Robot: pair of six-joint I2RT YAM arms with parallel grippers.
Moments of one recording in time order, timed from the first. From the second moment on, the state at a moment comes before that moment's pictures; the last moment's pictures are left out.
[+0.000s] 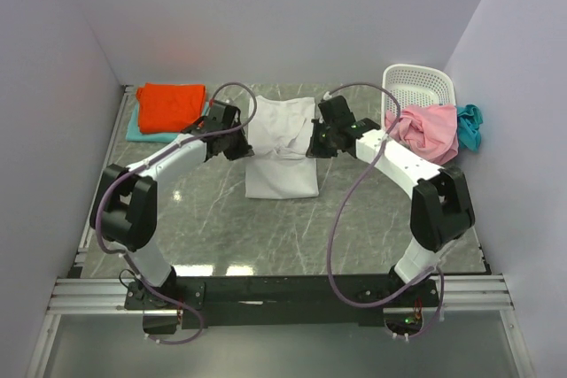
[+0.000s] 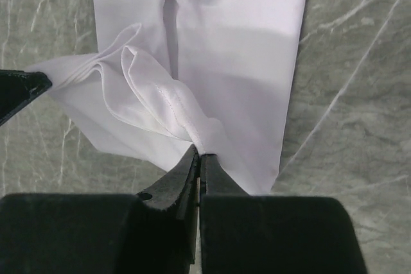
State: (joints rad) left arm -0.42 1.68 1.20 -0.35 0.07 -0.76; right arm 0.49 1.67 1.30 -0.52 -0.06 0.57
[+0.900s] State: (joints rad) left arm -0.36 1.98 1.43 -0.36 0.14 -0.67; right arm 0.40 1.91 1.46 -0.50 -0.12 0.53
